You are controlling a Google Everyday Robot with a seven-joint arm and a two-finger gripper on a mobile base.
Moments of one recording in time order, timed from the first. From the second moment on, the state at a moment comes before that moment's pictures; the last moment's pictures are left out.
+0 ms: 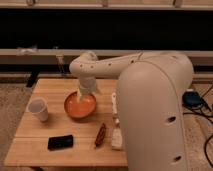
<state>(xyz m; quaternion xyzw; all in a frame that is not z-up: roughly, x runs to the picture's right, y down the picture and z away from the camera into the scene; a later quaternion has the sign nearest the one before) -0.089 0.052 0.808 -0.27 0.16 0.51 0.80</state>
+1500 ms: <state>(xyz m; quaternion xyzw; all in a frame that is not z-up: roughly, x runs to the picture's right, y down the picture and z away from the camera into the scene) -0.083 0.074 0.894 -0.27 0.18 0.52 0.79</state>
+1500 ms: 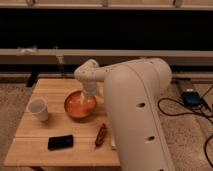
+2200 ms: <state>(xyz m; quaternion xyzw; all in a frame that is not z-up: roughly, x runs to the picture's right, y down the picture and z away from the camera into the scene) -0.075 0.084 0.907 -0.29 0.19 0.52 0.78</state>
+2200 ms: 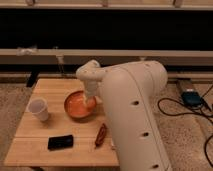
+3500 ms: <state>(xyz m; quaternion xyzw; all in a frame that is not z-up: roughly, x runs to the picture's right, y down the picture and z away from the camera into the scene) -0.027 0.037 0.944 -0.24 0.28 0.53 0.77</state>
